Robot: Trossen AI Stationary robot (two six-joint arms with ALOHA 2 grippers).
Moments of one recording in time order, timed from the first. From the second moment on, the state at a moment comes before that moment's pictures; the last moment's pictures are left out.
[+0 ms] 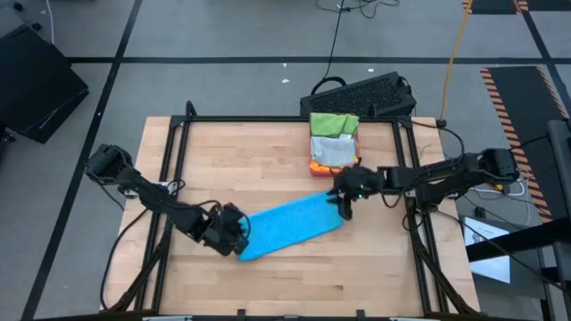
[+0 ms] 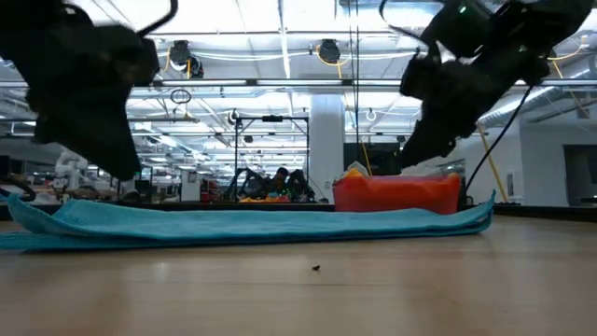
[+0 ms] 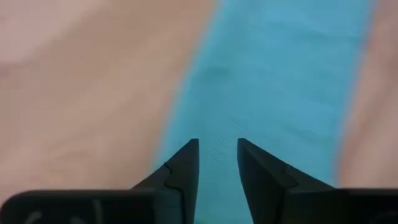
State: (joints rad) left arm -0.53 1.47 0.77 -0.48 -0.42 -1.24; right arm -0.06 1.23 0.49 0.02 -0.05 0.29
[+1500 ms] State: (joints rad) left arm -0.42 1.32 0.46 -0.16 -0.24 -1.03; right arm -0.09 1.07 0.49 -0.02 -0.32 0.69
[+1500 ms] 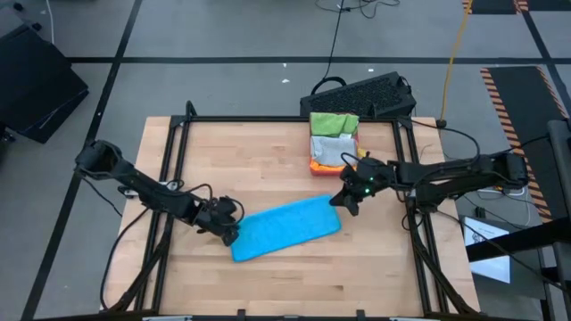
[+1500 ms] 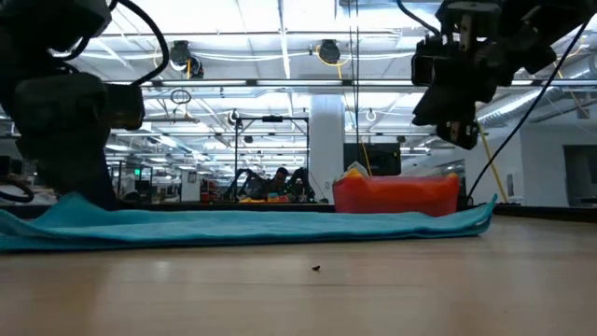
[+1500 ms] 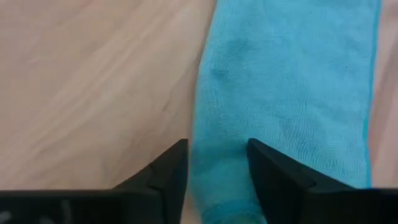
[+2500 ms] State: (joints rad) left arm -0.28 1.39 0.42 -0.09 -0.08 -0.67; right arm 0.09 1.07 0.49 0.27 -0.13 1.13
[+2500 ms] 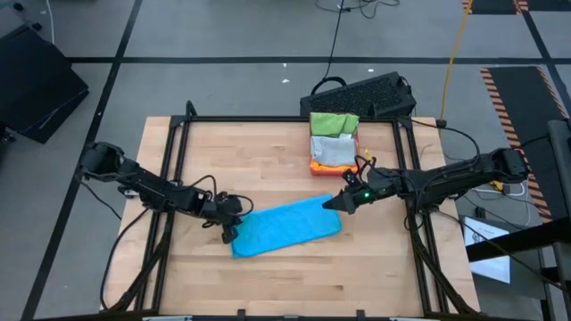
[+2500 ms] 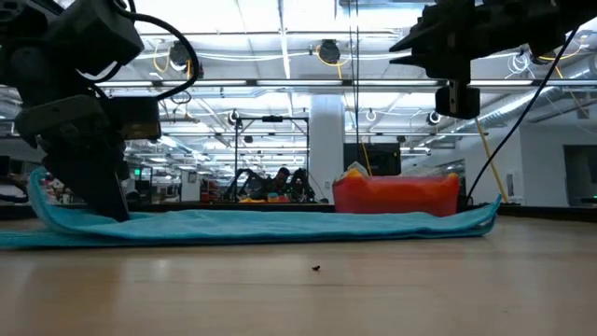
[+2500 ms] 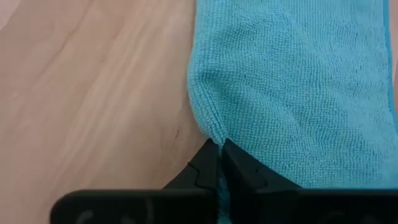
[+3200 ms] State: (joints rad) left arm -0.27 1.31 0.55 -0.43 0.11 -1.07; right arm 0.07 1.21 0.49 0.27 -0.14 1.05
